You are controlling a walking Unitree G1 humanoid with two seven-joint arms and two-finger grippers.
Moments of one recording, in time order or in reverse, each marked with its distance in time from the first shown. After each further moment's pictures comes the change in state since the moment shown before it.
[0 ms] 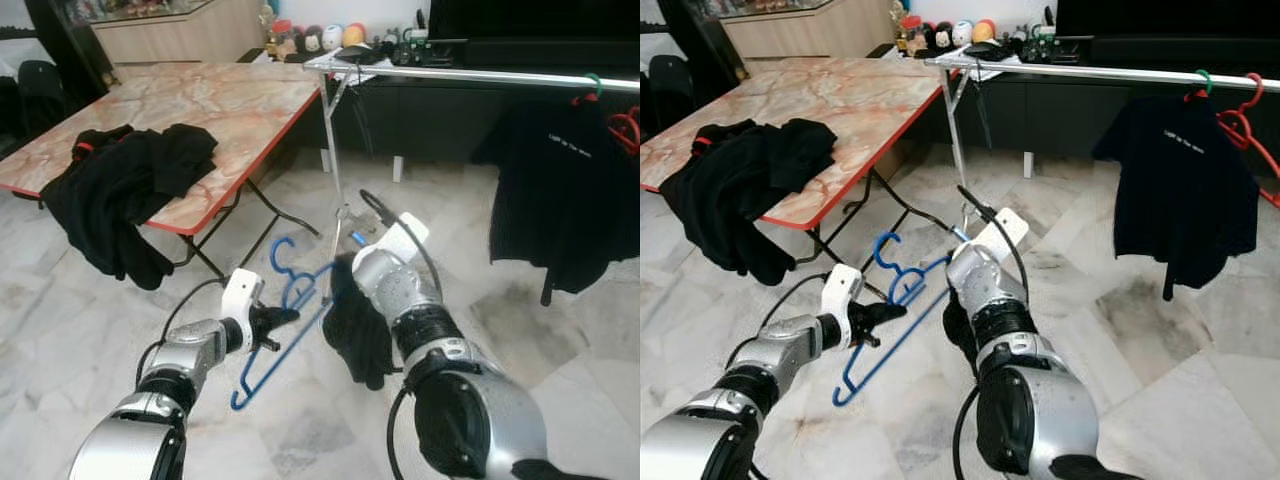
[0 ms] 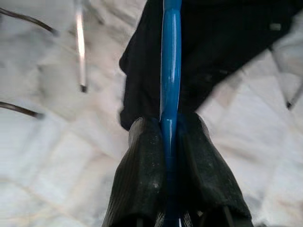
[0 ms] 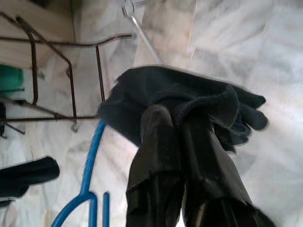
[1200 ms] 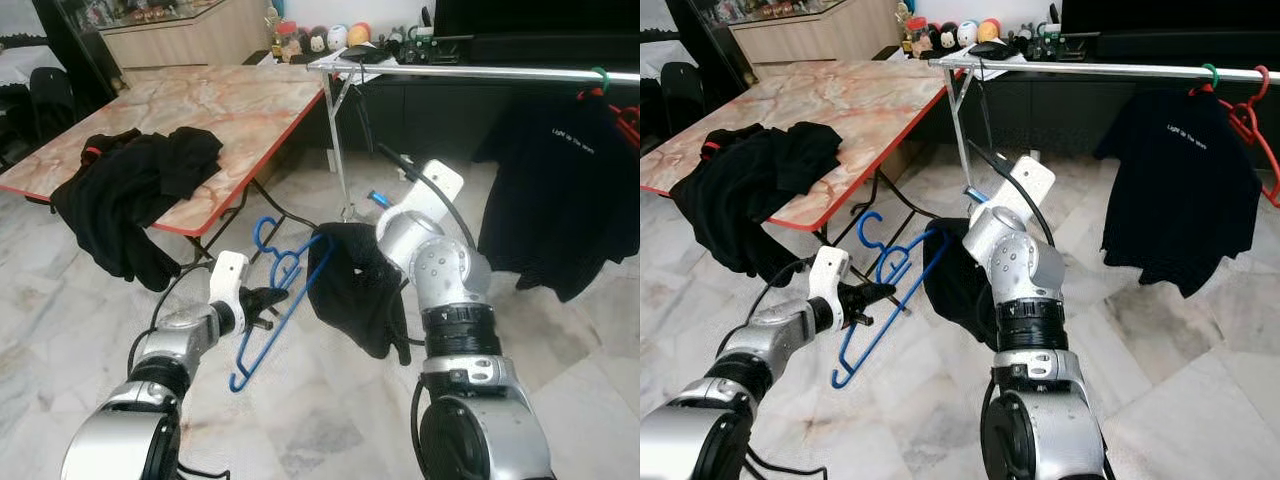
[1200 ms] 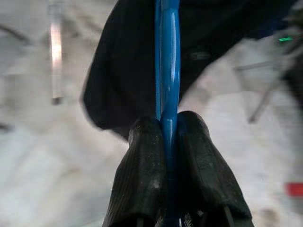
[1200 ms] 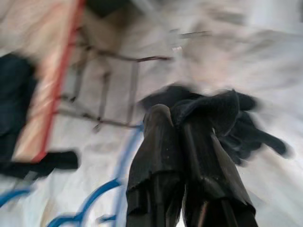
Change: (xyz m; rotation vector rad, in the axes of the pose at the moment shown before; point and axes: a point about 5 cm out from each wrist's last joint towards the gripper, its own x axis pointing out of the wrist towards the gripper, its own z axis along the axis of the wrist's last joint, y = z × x) left arm -0.005 0.000 0.023 -0.097 -0.054 -0.163; right arm -0.051 0.022 0.029 -0.217 -0.079 0.196
